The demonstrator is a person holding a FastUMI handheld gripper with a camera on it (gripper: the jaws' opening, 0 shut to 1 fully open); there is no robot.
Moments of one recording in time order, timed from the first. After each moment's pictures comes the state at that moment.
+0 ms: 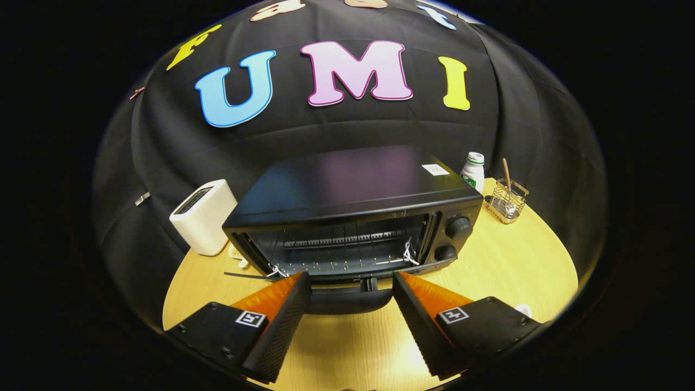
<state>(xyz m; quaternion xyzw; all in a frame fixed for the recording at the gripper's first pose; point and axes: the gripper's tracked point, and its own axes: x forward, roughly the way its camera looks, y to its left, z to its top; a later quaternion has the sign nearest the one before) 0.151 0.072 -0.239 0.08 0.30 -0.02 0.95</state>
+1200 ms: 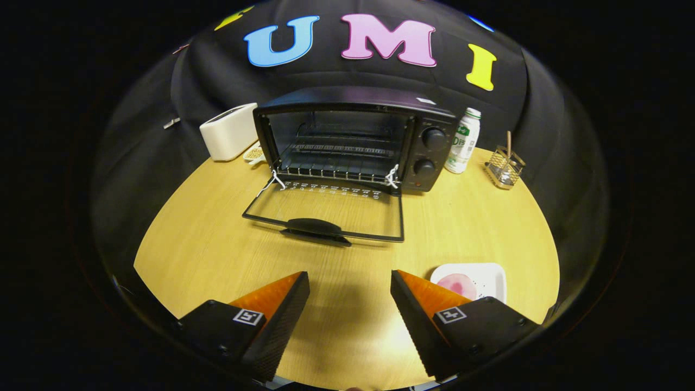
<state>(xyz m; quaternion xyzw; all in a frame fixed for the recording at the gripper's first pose) -0.006 0.022 -0.285 -0.01 0.40 0.06 0.91</state>
